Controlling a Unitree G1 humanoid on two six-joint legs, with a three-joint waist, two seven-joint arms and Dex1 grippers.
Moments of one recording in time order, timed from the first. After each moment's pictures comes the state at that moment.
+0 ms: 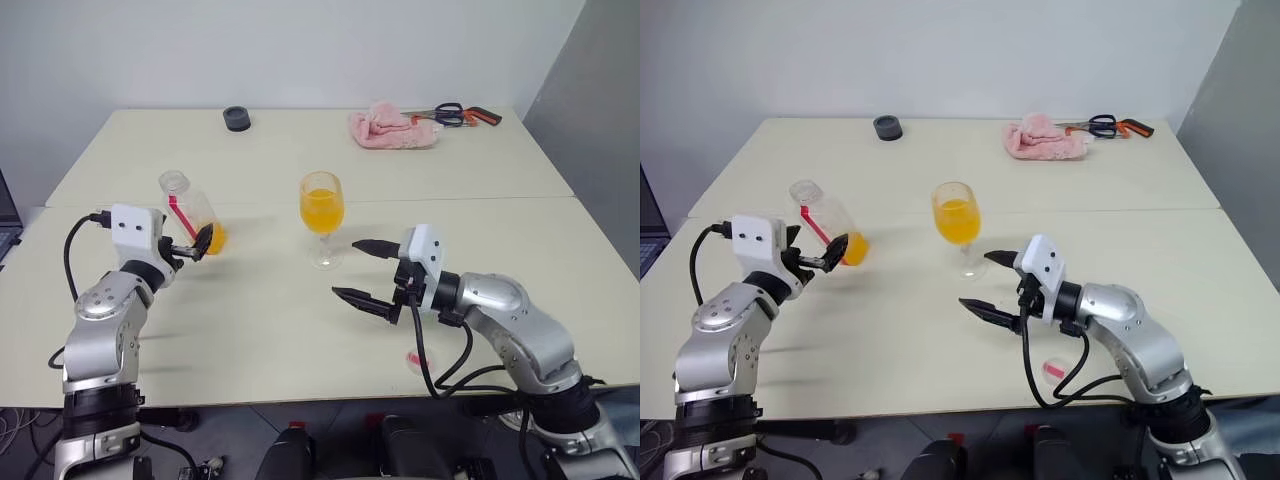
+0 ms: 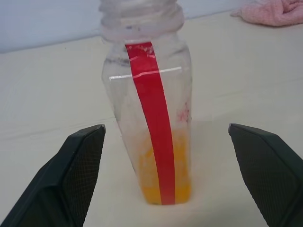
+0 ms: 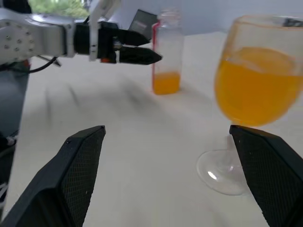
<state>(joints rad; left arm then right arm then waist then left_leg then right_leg) -0.24 0.53 0.35 -0.03 -0.27 0.40 -0.37 -0.31 -0.40 0.20 -0.40 0.37 0.46 0.71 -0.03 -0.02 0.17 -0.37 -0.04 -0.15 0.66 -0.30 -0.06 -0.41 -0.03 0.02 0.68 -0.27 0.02</state>
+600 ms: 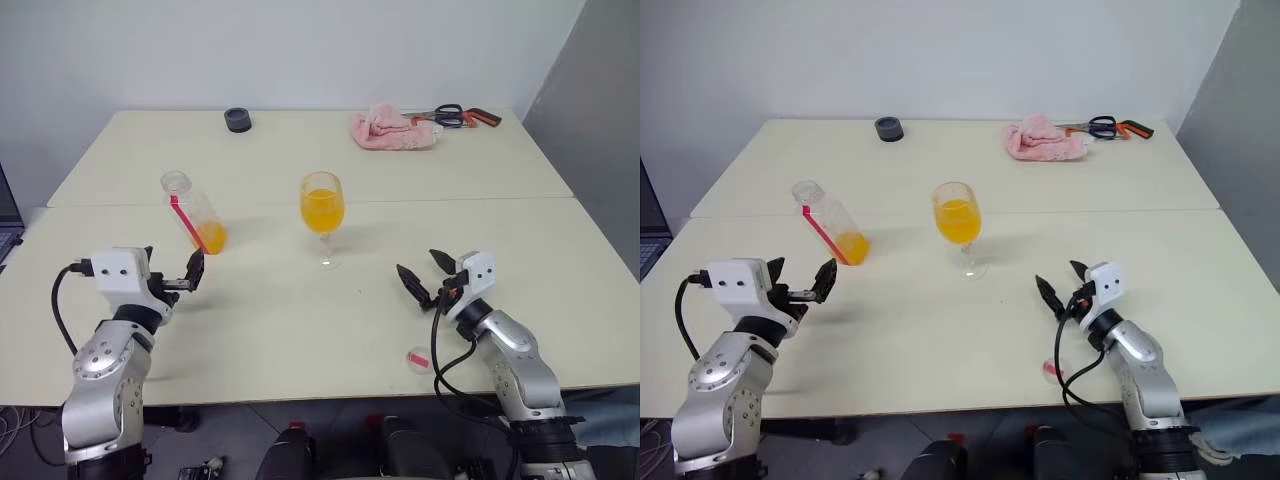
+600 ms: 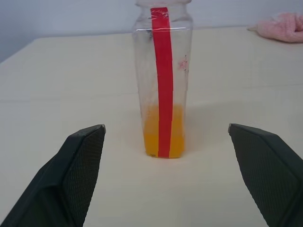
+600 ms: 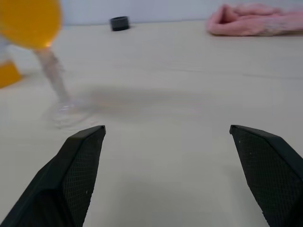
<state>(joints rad) 0.01 0.37 0.41 -0.29 -0.33 0.37 -0.25 -0.13 -0.25 -0.04 -0.01 0.29 0.12 0.48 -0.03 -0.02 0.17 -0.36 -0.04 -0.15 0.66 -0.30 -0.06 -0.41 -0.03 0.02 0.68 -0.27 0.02</state>
